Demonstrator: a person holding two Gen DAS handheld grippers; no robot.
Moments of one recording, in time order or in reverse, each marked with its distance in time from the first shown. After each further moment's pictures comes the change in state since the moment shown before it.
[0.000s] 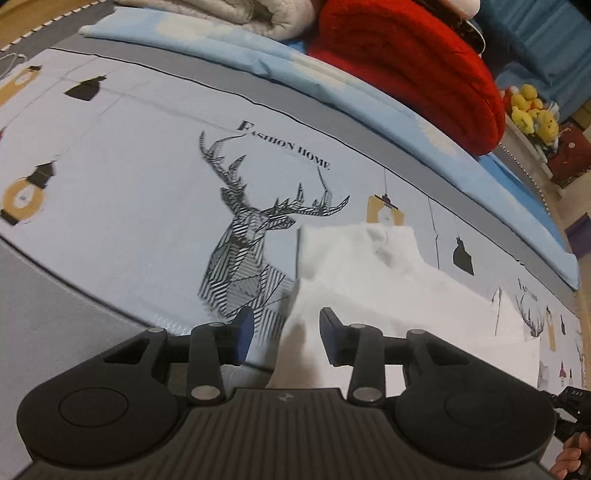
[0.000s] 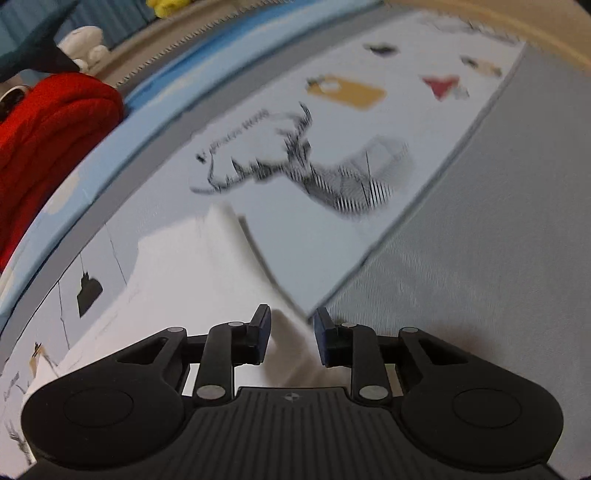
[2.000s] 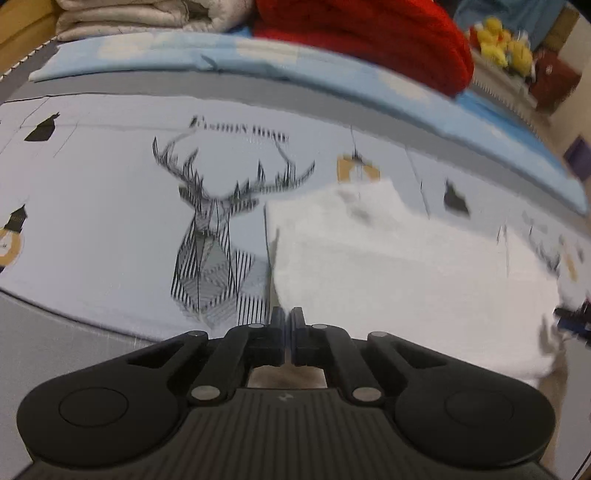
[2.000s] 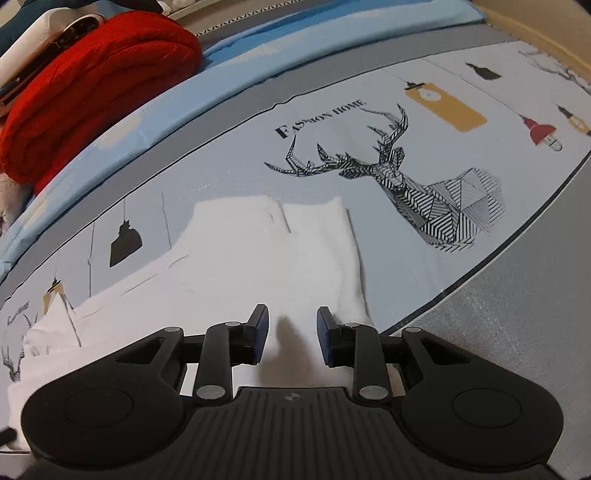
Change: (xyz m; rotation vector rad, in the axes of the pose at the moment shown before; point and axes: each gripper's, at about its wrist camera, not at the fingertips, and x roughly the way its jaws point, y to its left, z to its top) left arm 0.013 -0.045 -0.010 0.251 0.070 0.066; right arm 0.023 0.032 0.009 -0.235 0.094 0.123
